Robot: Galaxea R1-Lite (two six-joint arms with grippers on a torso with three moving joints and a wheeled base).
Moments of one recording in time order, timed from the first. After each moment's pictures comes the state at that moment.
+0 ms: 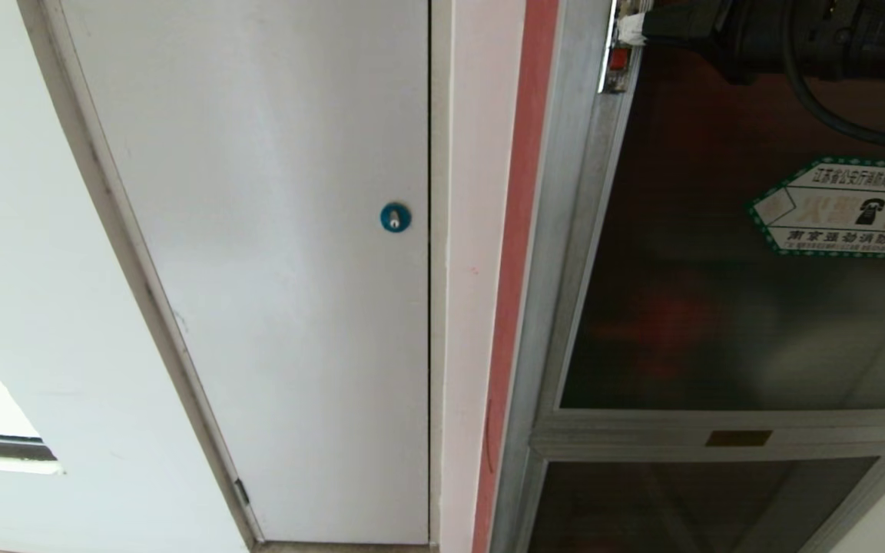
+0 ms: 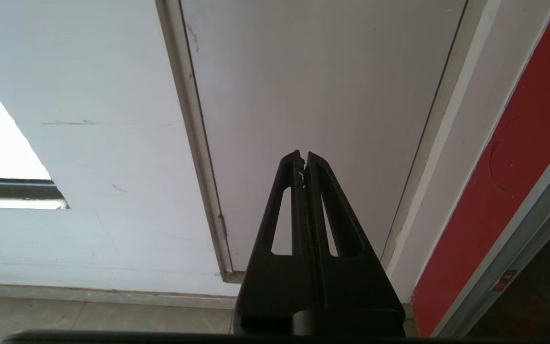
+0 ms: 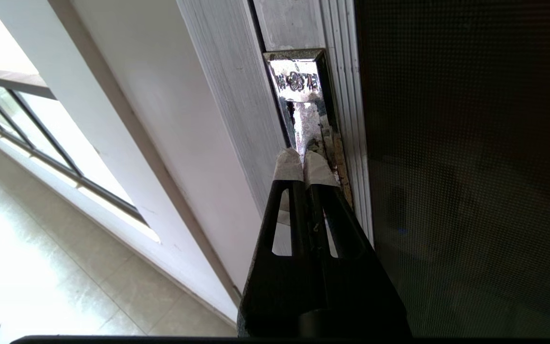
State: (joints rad) left arm 0.01 0.00 0.00 -0.01 0.00 0.00; right arm 0.27 1.75 -1.95 0.17 0.27 0.28
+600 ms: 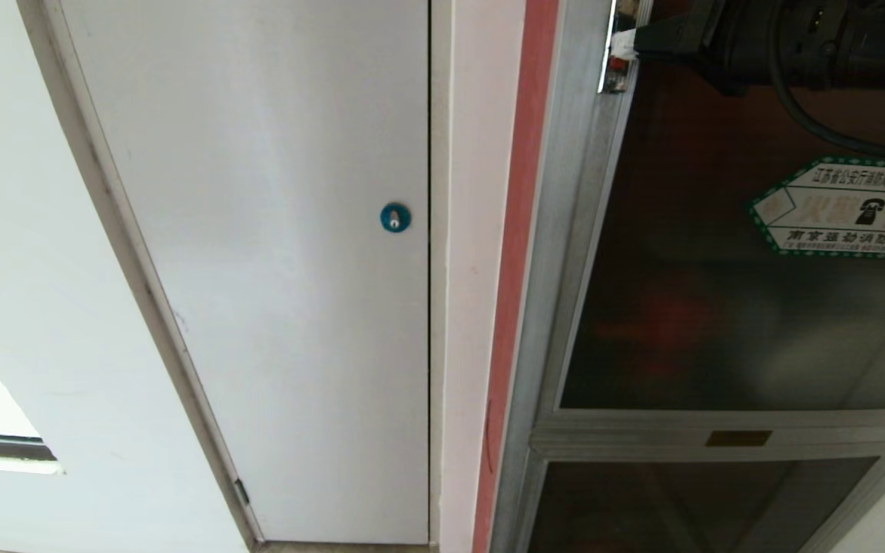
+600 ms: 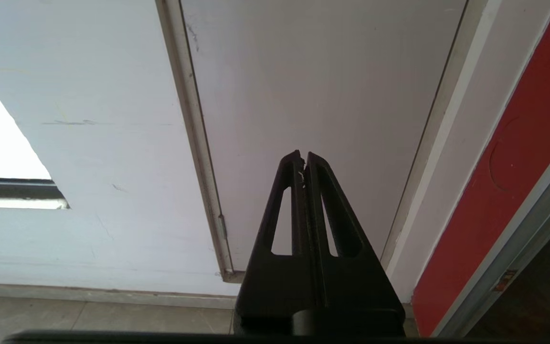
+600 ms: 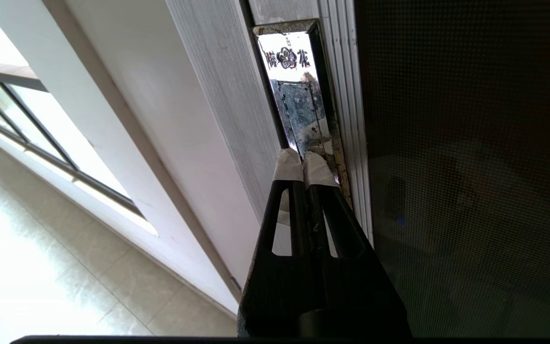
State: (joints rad) left arm 0.01 0.00 0.00 -0.01 0.00 0.00; right arm 0.27 1.76 -1.94 0.17 0.26 0.28
